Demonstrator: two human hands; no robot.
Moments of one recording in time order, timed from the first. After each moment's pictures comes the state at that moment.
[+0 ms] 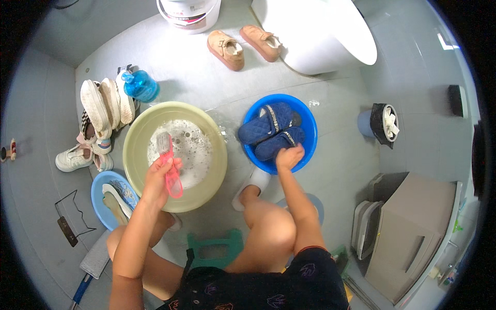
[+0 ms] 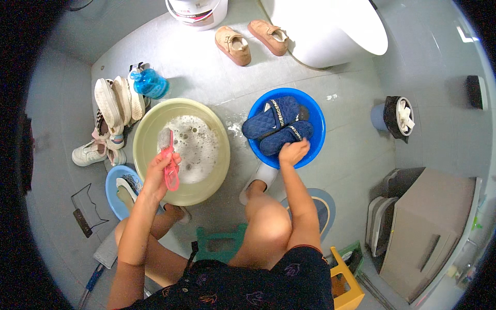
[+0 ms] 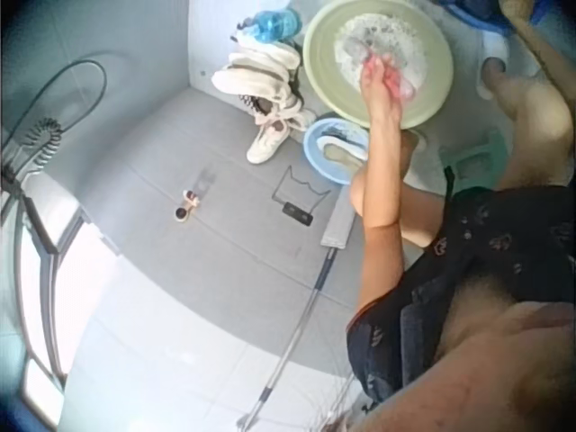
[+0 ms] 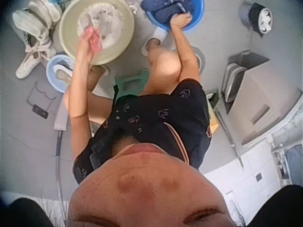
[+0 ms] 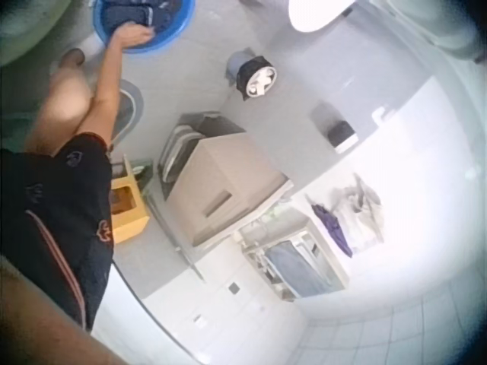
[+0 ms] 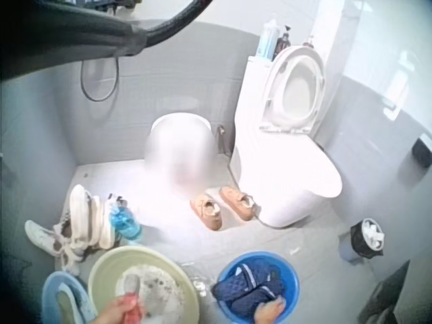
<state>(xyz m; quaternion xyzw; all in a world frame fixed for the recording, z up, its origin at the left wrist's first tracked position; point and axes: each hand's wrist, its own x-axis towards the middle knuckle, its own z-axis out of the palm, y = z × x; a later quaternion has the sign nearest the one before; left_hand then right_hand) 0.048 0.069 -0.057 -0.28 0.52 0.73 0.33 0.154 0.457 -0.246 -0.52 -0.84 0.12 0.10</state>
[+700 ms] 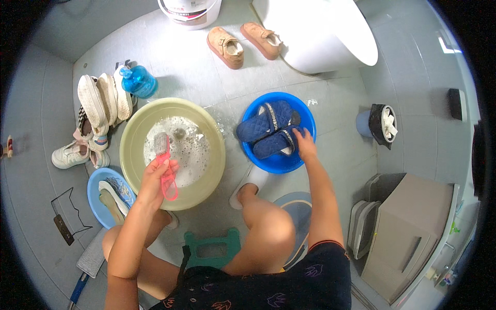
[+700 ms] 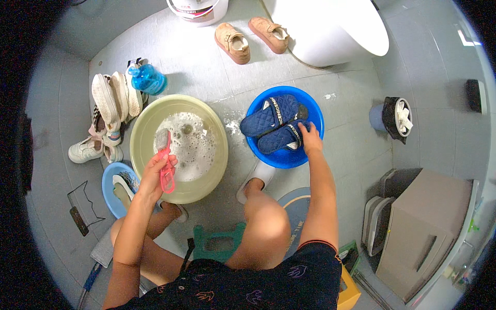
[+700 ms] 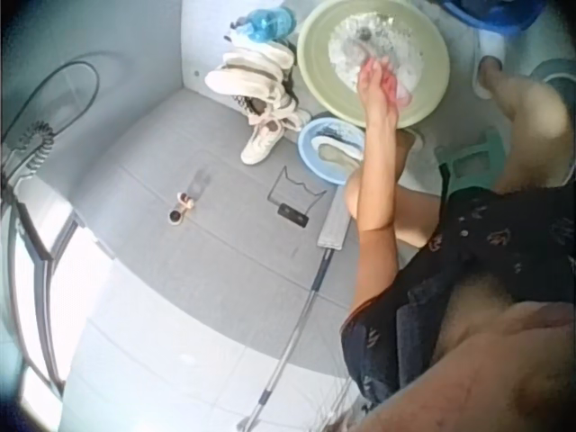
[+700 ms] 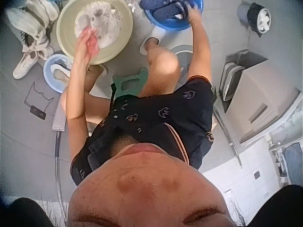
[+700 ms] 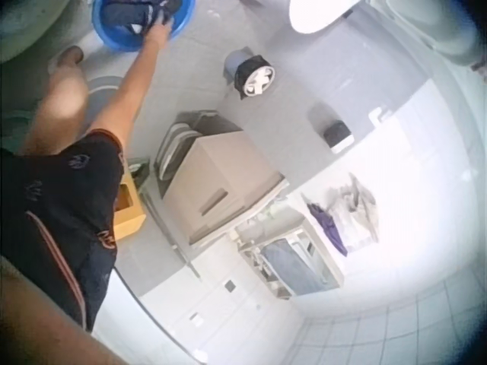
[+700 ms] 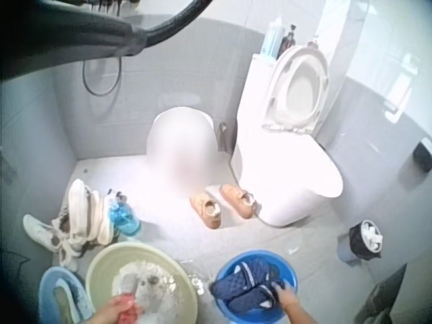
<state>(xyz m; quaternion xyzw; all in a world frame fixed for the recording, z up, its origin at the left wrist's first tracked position) 0.053 0.064 -0.052 -0.29 0.54 0.71 0.34 0.152 0.567 -0.204 -0.20 -0.96 0.03 -0.19</state>
